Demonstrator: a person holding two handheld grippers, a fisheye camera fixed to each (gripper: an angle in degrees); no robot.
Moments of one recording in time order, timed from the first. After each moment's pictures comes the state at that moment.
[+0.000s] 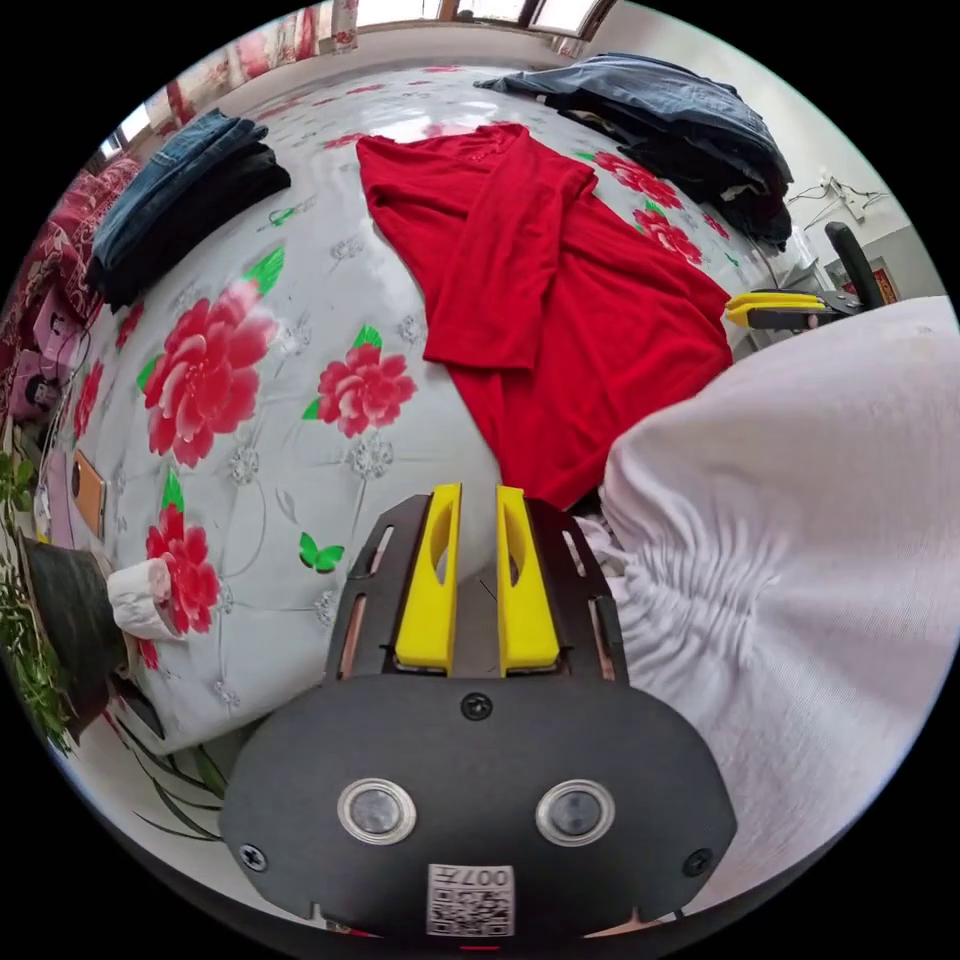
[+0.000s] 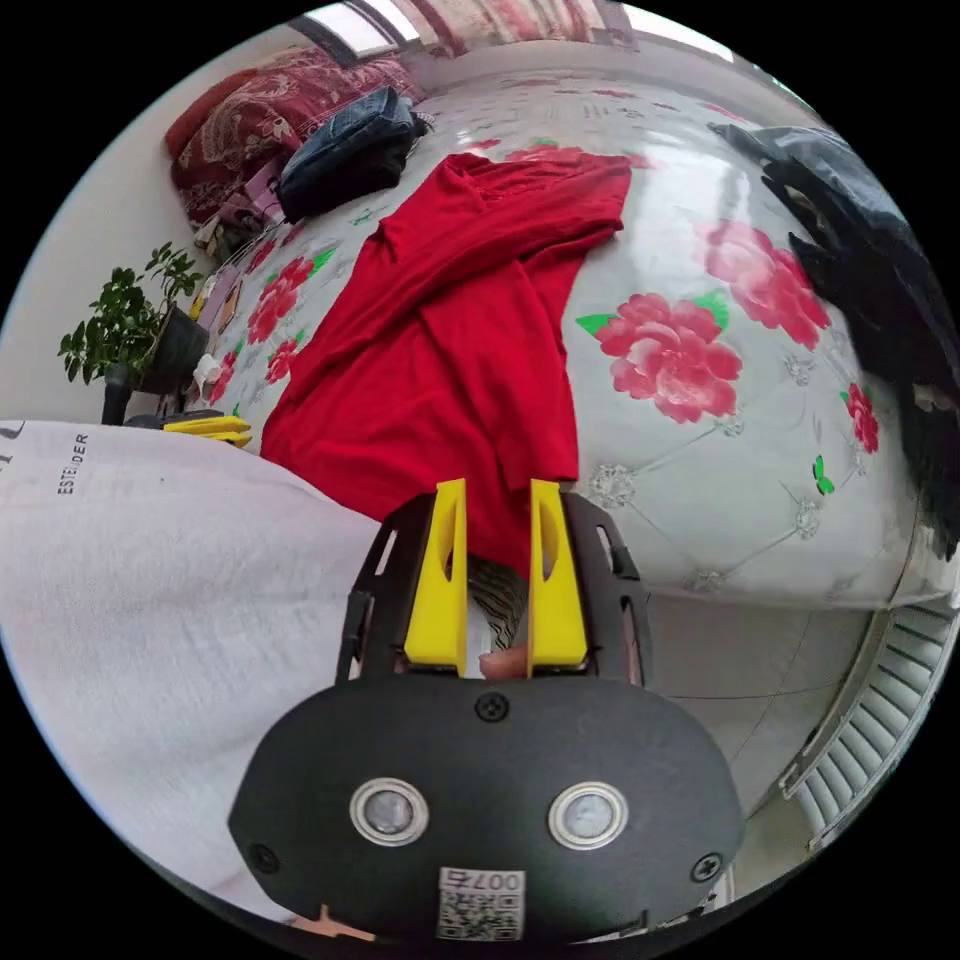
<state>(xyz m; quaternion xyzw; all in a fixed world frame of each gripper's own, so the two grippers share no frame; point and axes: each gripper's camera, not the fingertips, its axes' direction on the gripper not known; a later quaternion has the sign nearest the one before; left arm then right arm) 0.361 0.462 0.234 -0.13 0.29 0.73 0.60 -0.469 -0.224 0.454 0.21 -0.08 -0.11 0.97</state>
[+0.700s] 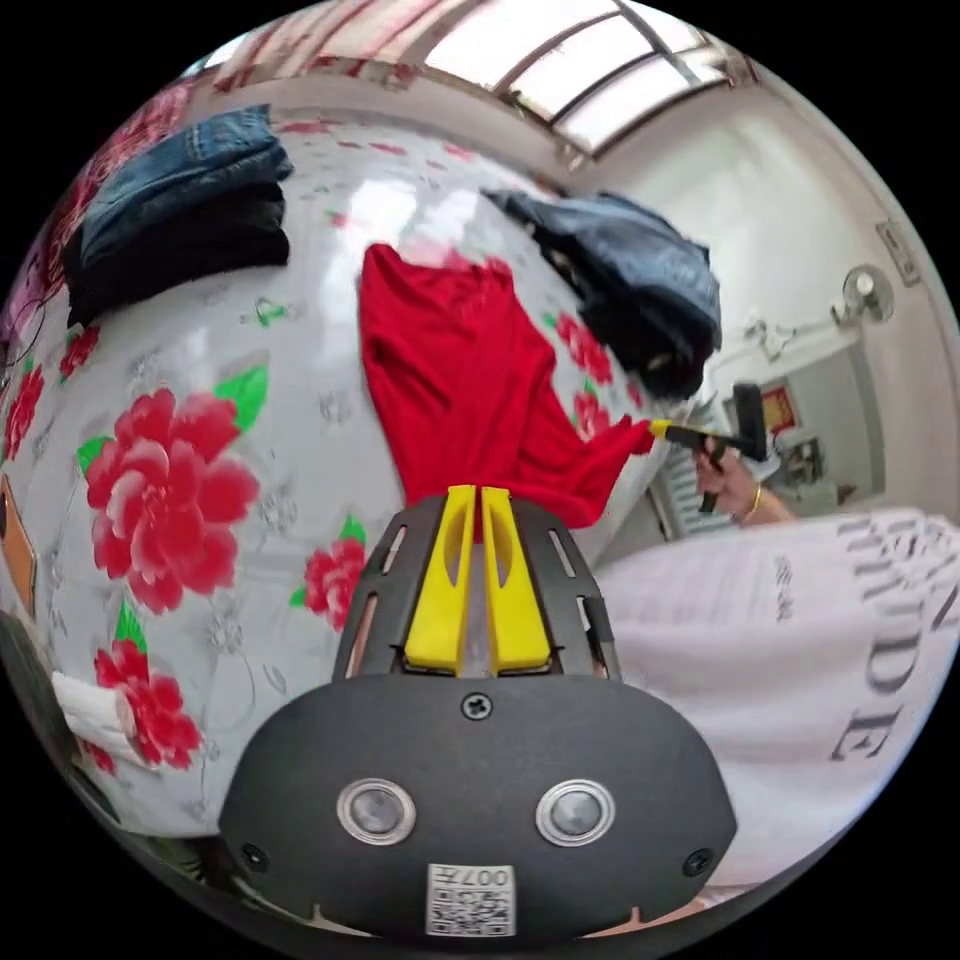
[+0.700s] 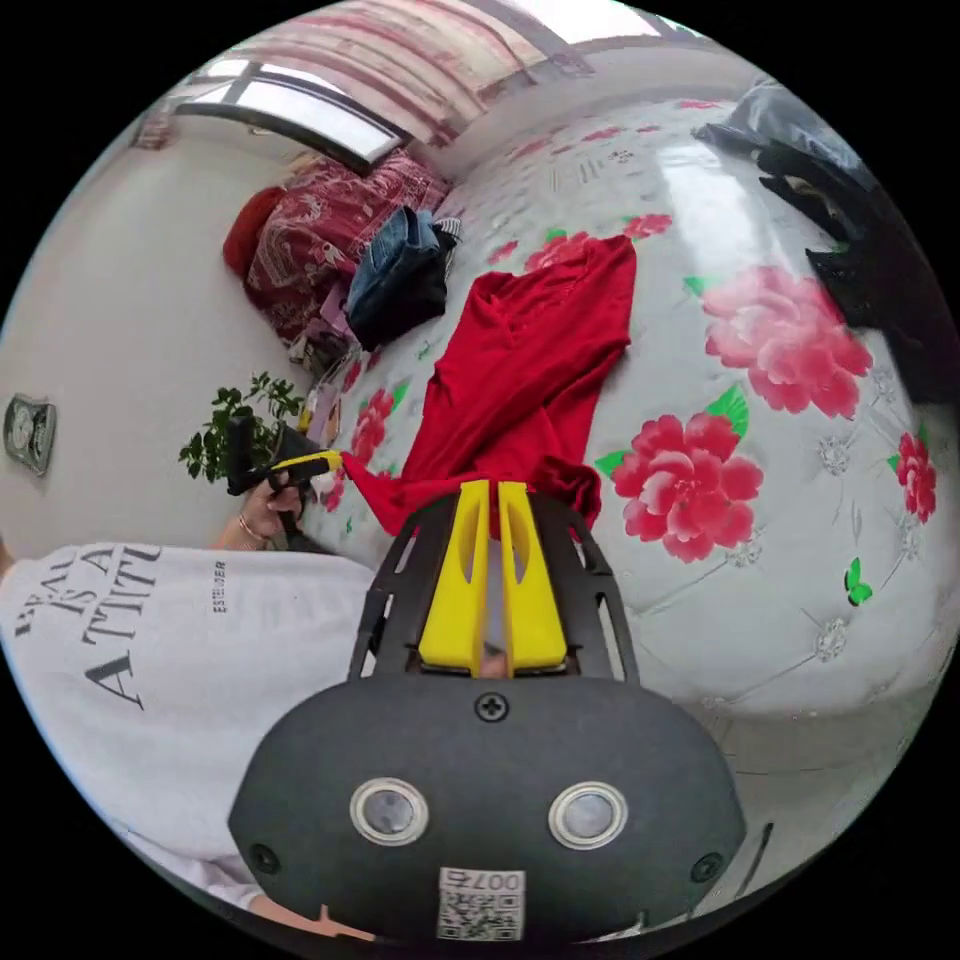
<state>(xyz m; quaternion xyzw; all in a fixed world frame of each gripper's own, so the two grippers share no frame) 0.467 0.299 0.205 -0.19 0.50 0.60 0.60 -0.380 -0.260 0.350 0.29 -0.29 -0.11 0.91</state>
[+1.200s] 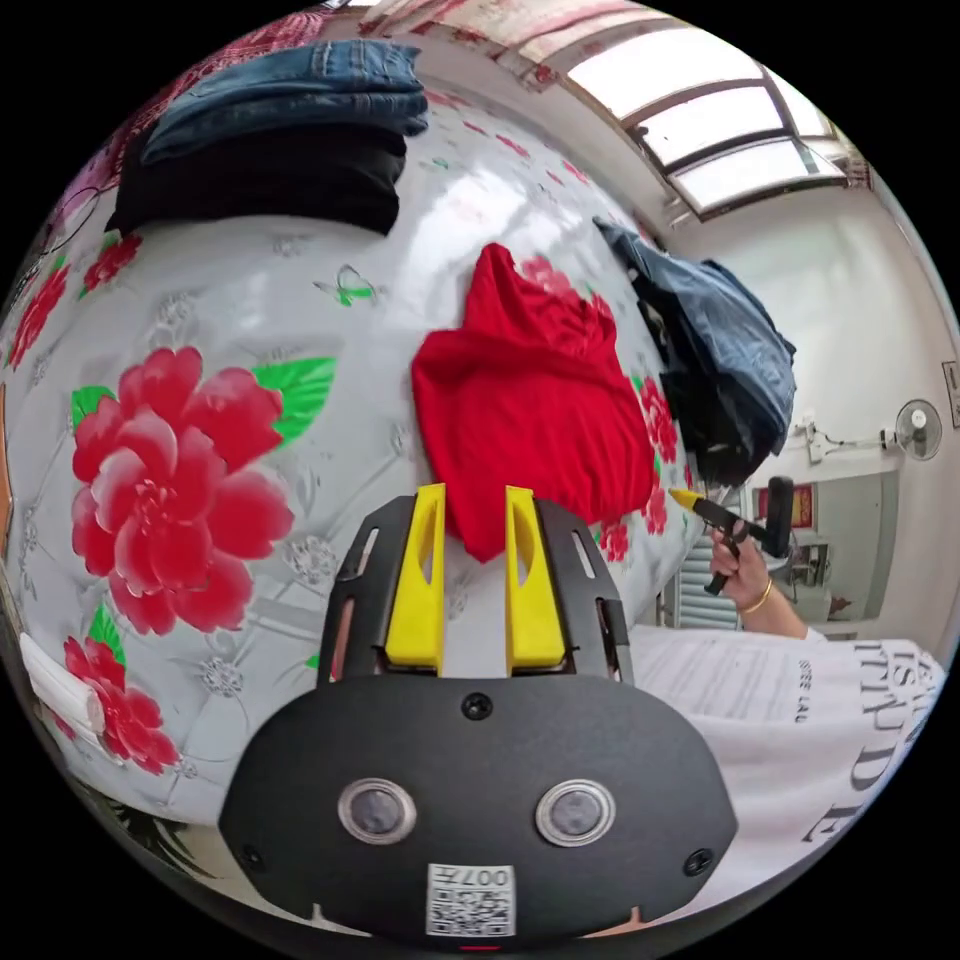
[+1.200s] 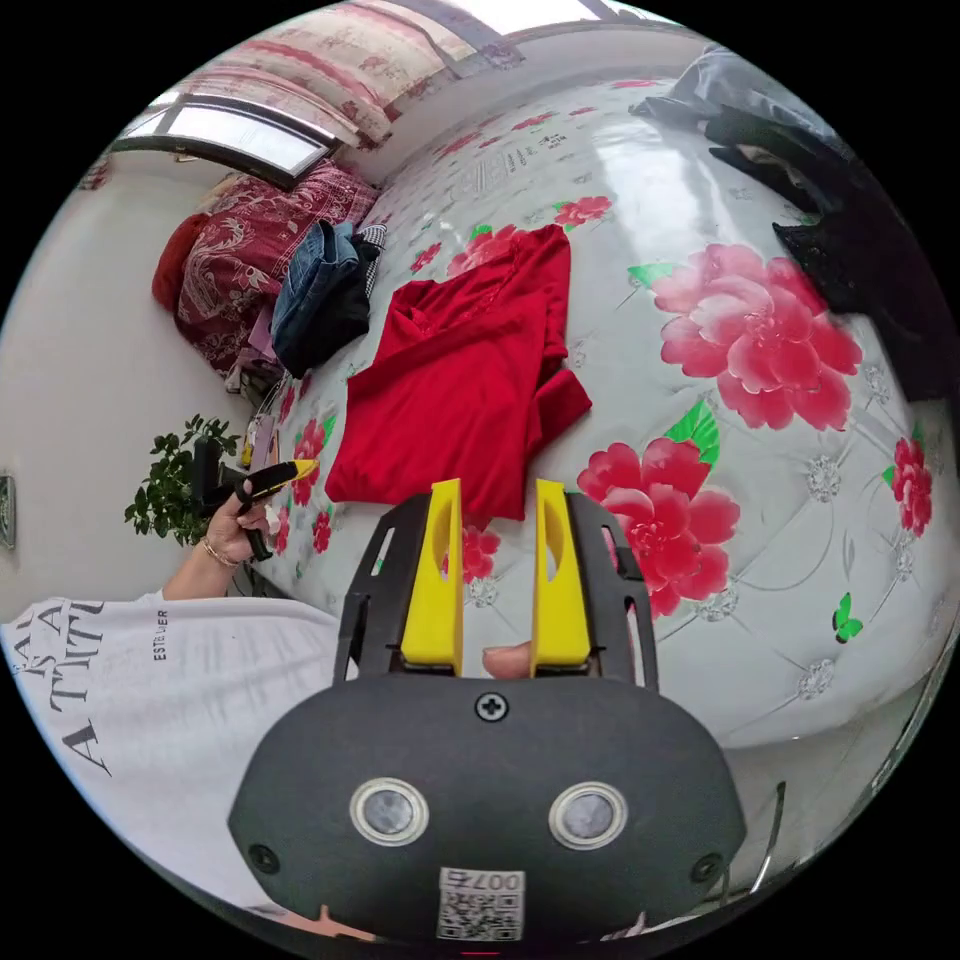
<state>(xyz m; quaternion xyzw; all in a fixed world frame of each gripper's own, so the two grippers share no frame) 0.527 0.253 0.273 -0.25 0.45 0.52 0.68 -0.352 -0.322 0.352 0.26 -0.24 -0.05 0.93</state>
